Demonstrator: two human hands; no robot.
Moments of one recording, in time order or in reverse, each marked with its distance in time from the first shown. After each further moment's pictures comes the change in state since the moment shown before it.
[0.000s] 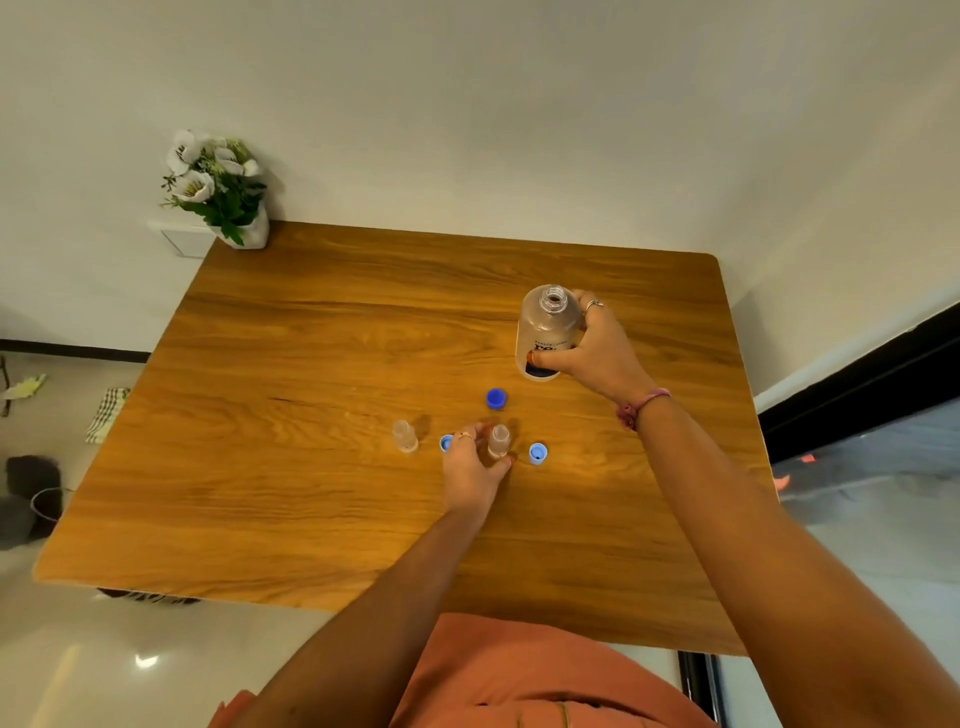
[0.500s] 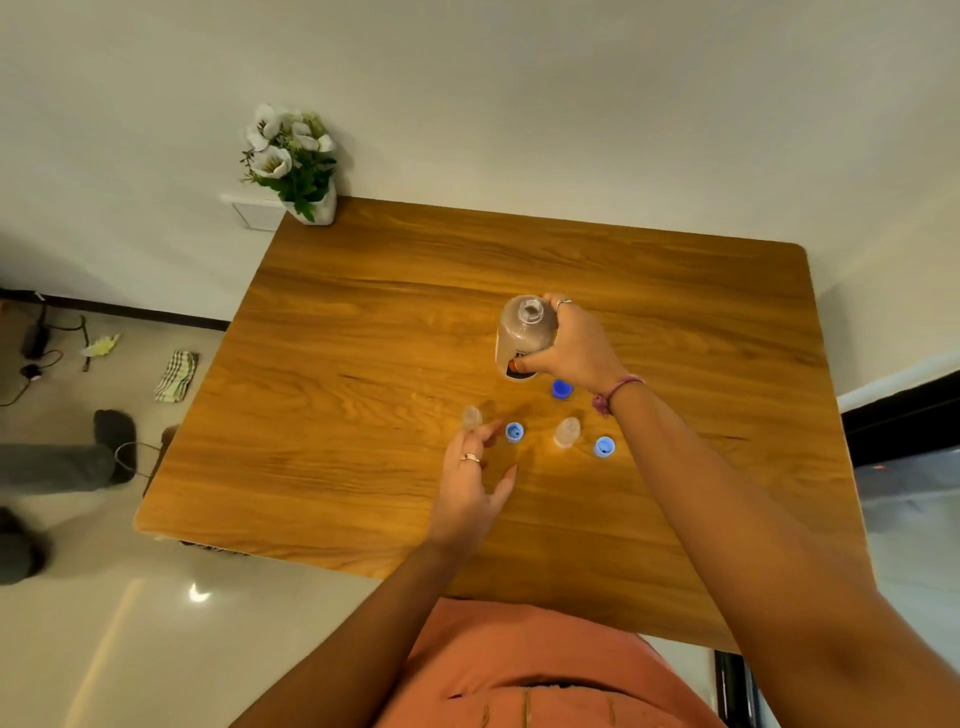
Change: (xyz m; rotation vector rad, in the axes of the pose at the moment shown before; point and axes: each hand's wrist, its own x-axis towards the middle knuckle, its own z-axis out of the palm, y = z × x) left_hand -0.033 -0.034 -0.094 0.031 0.049 0.450; right_hand 0.018 -0.048 0.083 -0.135 -0.169 -0.060
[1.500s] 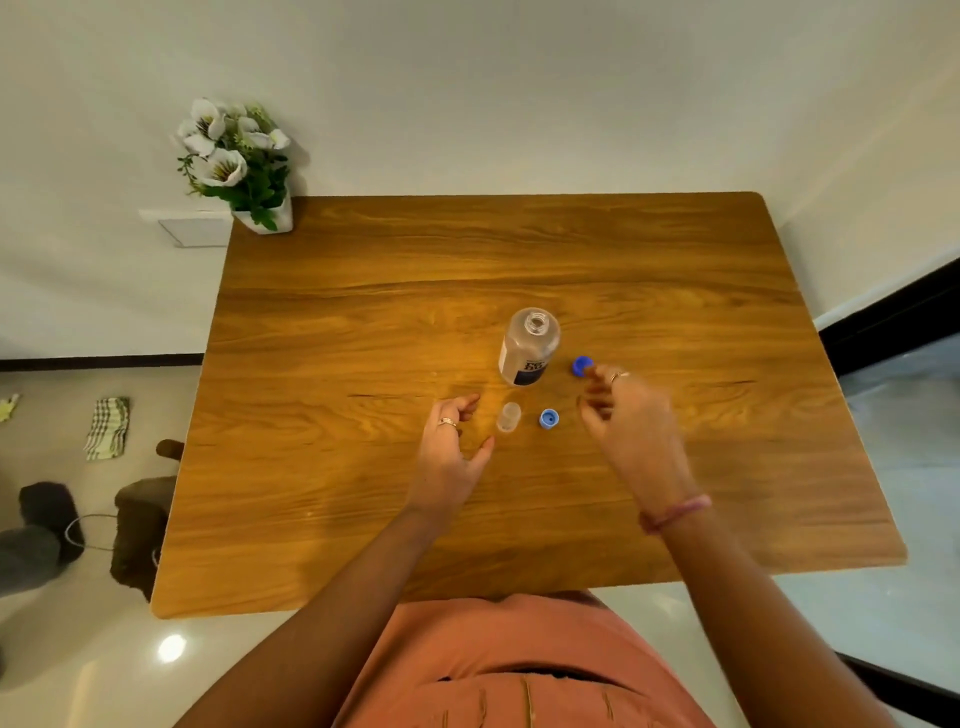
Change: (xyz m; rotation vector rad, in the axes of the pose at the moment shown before) left_hand 0.055 -0.063 -0.073 -0.020 -0.184 -0.013; right_hand -0.091 -0.035 0.057 -0.247 0.252 0.331
